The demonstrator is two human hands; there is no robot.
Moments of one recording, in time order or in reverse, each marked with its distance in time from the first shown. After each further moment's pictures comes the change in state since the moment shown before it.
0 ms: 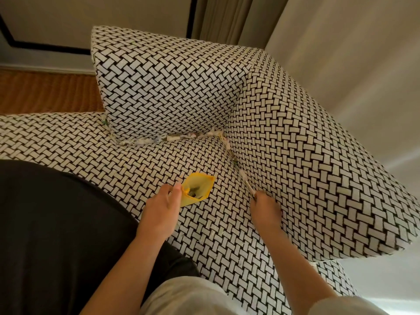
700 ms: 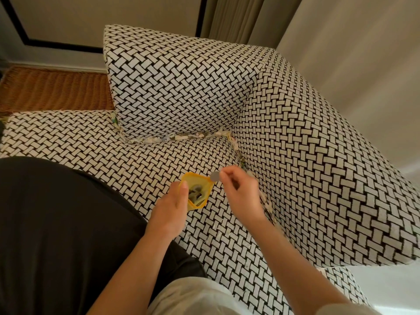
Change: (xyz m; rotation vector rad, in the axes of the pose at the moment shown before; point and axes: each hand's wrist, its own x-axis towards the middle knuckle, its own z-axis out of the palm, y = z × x) left_hand 0.000 0.002 -0.001 0.008 -0.075 0.005; right_hand -0.036 -0.085 -0.050 0.834 -0.057 -0.524
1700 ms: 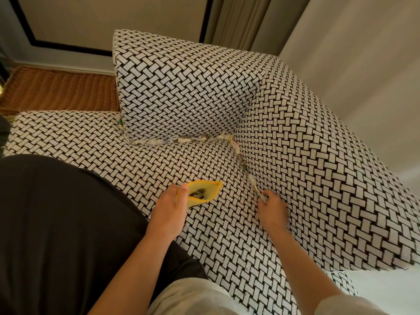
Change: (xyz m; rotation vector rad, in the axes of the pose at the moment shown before) left_hand 0.002 -0.008 -0.001 -0.132 0.083 -0.029; right_hand -0.006 0.104 -0.031 -0.553 0.186 0.522
